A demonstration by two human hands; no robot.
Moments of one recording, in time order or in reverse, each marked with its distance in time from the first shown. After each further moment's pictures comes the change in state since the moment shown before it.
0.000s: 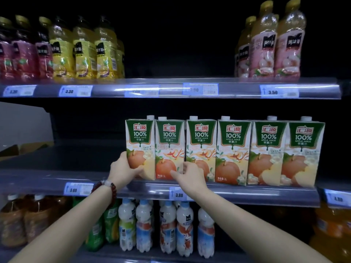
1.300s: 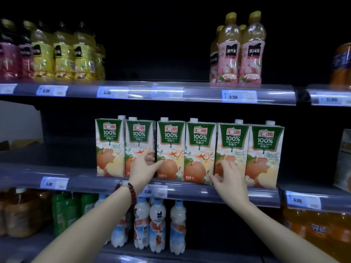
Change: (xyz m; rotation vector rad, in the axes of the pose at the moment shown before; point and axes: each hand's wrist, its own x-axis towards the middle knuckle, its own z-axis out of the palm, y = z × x) left_hand -0.057 0.105 0.093 -0.452 -0.004 0.065; right_hand -0.015 0.113 -0.155 -0.416 0.307 -0.192
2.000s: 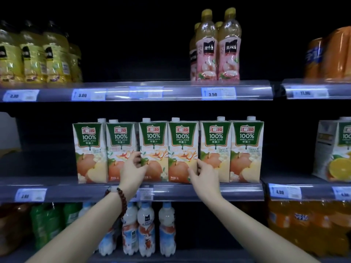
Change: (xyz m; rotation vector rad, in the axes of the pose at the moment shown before) left_hand 0.003 0.000 0.023 -0.078 0.008 -0.035; right_hand 0.001 -0.023 0.011 0.289 -0.017 0.156
